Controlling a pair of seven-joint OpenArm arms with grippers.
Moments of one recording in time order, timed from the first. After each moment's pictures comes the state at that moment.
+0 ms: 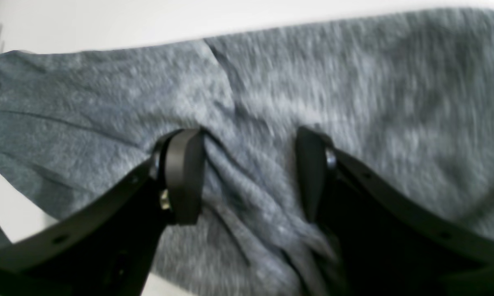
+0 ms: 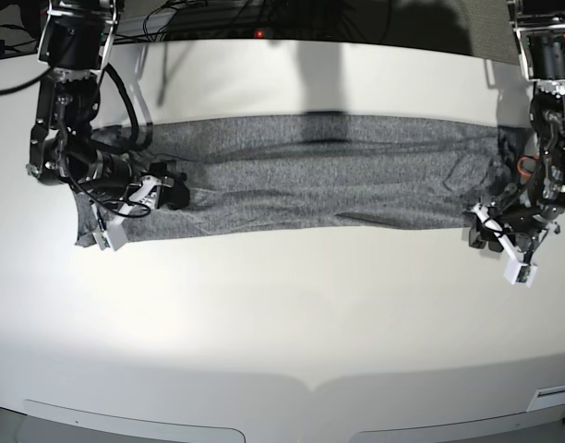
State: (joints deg) left arm -5.3 -19.7 -9.8 80.4 -20.2 -25.3 43.6; right arm 2.5 15.7 17.2 77.3 36.8 34.6 -60.2
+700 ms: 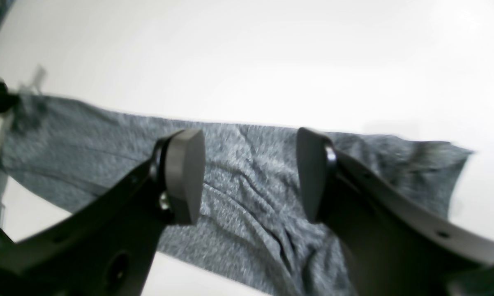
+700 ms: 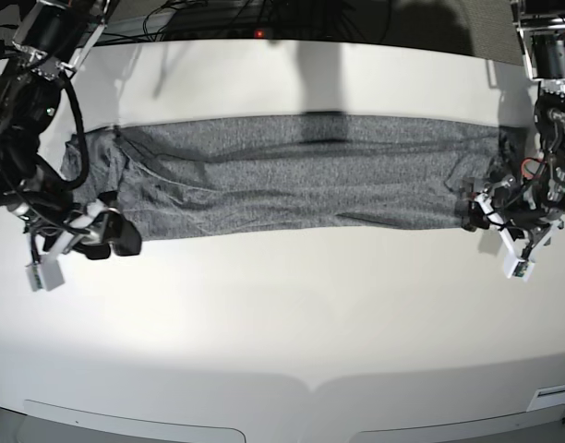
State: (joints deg) left arm -5.1 -20.9 -9.7 82.5 -21.2 -25.6 54.6; right arm 2.5 15.8 30.4 105.1 48.9 34.6 -76.1
